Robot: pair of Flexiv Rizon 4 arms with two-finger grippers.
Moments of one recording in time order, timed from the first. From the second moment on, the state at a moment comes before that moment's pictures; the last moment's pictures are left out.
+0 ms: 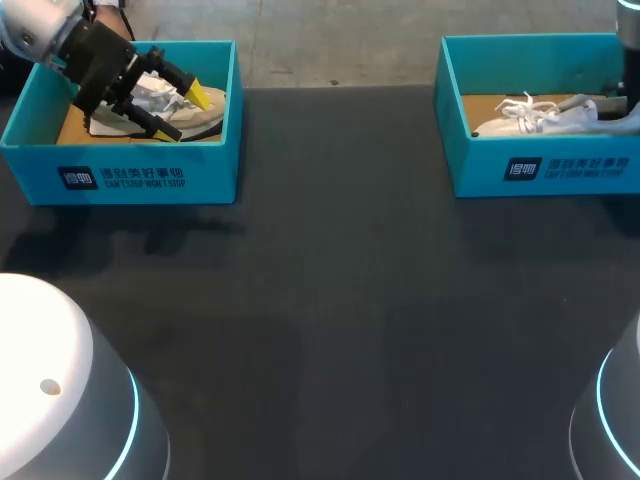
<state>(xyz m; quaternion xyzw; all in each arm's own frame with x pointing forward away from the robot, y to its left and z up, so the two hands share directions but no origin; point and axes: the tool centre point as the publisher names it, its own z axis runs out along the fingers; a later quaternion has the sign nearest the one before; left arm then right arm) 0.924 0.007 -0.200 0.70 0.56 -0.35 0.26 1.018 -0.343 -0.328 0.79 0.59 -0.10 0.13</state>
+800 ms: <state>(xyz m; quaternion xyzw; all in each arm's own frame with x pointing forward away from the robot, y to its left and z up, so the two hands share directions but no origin) 0.924 0.007 -0.200 0.70 0.56 -0.35 0.26 1.018 -0.343 -0.357 0.79 0.59 -0.09 0.13</state>
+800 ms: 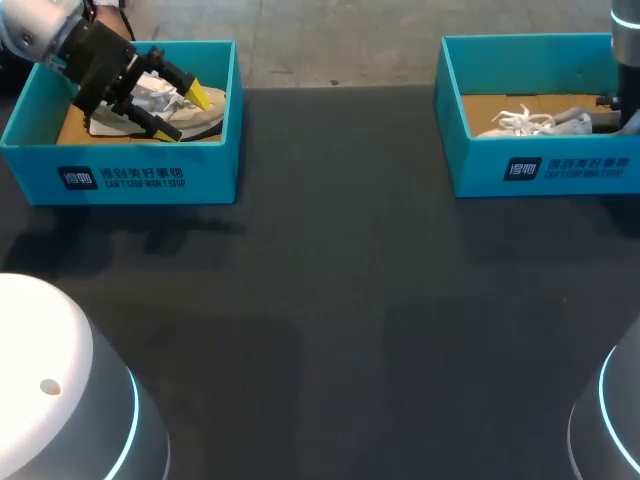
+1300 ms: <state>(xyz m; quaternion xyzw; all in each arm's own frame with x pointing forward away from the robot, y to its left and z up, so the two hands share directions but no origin) 0.924 0.007 -0.200 0.70 0.56 -0.35 0.26 1.025 -0.341 -0.352 0.79 0.59 -0.09 0.13</state>
